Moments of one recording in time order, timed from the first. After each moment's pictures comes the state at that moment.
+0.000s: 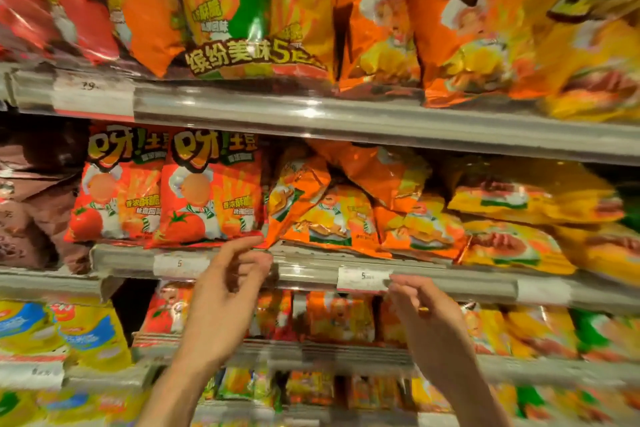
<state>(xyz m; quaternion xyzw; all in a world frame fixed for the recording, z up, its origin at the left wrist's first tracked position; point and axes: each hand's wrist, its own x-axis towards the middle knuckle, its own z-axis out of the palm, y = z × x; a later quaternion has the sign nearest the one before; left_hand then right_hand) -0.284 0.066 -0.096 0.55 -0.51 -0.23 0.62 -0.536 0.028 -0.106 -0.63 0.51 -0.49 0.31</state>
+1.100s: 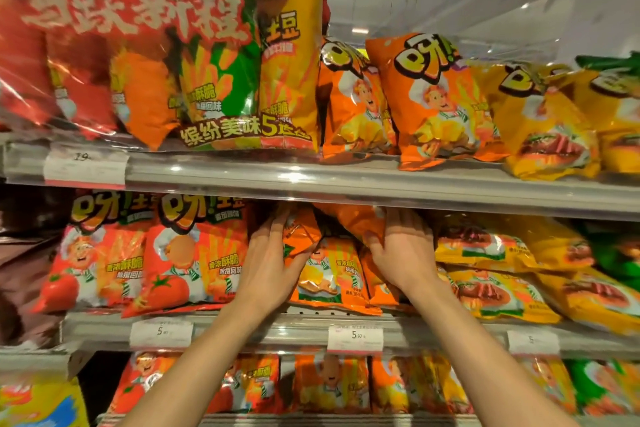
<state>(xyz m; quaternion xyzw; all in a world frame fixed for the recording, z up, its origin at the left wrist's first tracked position) -0.298 -0.071 -0.055 0.63 -0.64 0.02 0.43 -0.512 -0.100 -0.003 -0.72 0.65 -0.21 -0.12</state>
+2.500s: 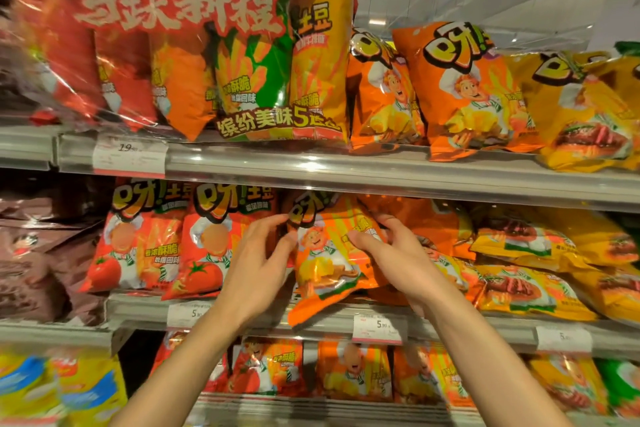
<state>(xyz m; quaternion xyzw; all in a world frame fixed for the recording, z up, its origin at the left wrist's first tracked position) -0.264 -0.007 -0.037 0.56 -0.60 -0.15 0.55 -0.474 -0.051 -0.002 -0.63 0.46 -0.44 0.43</state>
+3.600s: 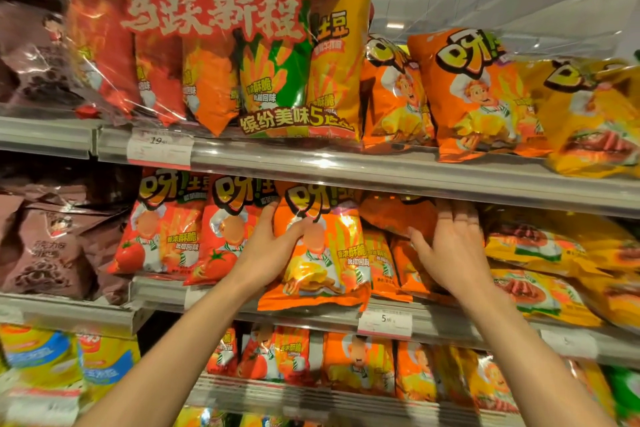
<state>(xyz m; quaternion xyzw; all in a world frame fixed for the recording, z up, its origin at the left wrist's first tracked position) -0.265 -0.004 -0.016 0.61 -0.50 -0.28 0.55 -0.528 -0.074 -0.003 -0.71 0.63 -0.26 -0.15</state>
